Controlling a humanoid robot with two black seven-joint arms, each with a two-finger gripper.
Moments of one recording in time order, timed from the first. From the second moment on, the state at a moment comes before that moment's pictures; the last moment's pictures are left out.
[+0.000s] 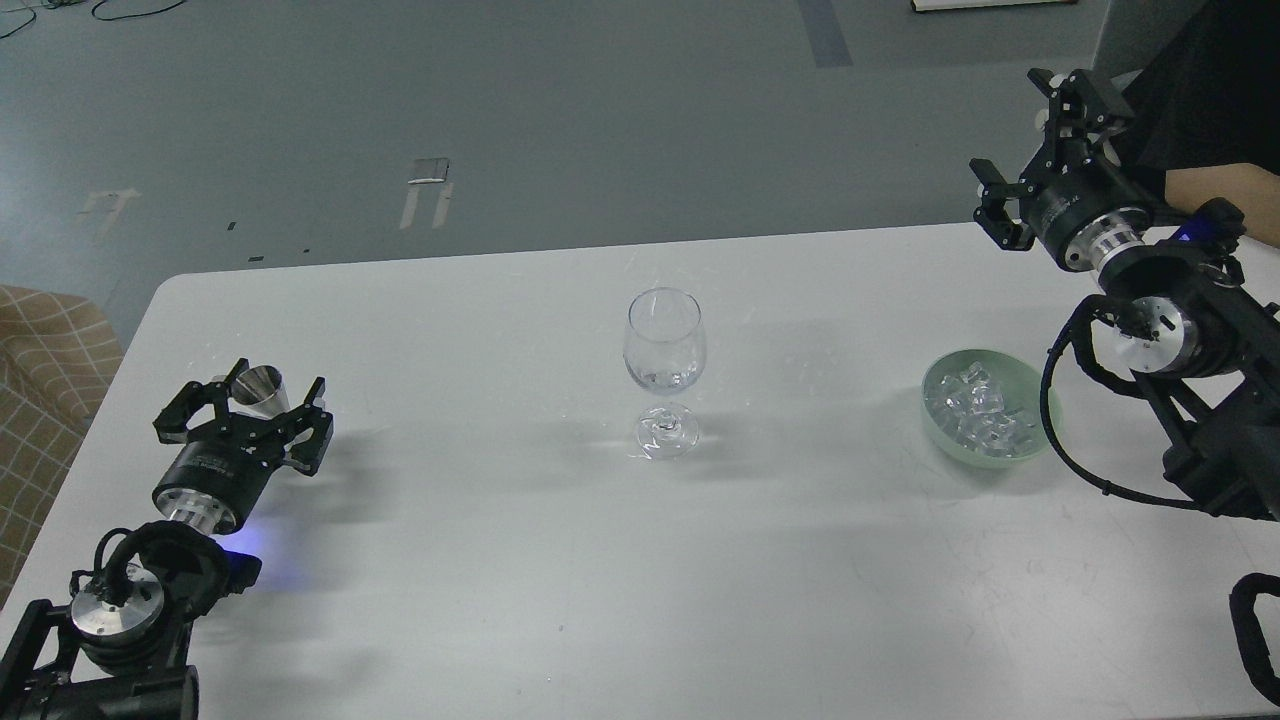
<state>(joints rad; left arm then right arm) -0.13 0.16 -1.76 -0.94 -0.03 -0.34 0.33 0.67 -0.33 1.08 0.82 -0.50 0.14 0.14</state>
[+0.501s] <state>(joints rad) -0.08 0.17 -1.76 -0.96 -0.03 -0.35 0.35 0.67 -0.33 1.09 0.82 -0.50 0.14 0.14</state>
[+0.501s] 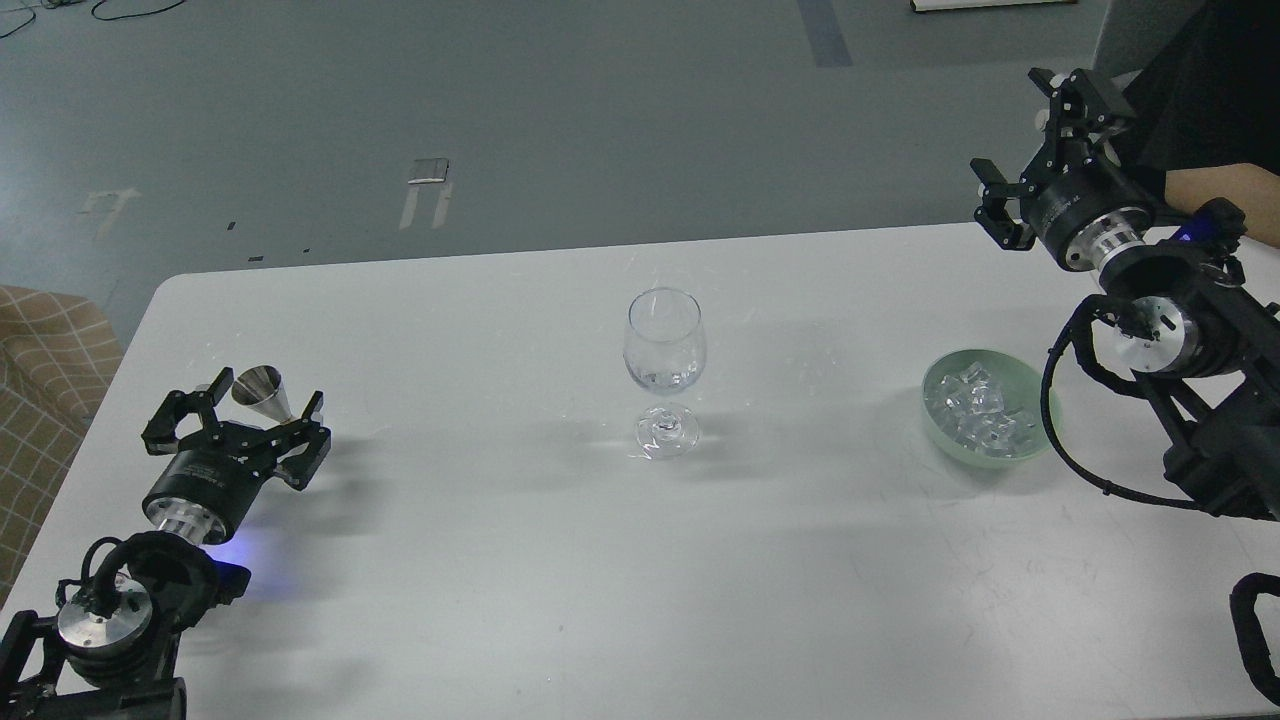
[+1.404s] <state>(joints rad) 0.14 0.46 -1.79 -1.08 -0.03 -0.47 0.36 0.66 -0.35 1.09 0.83 -0.50 0.14 0.14</state>
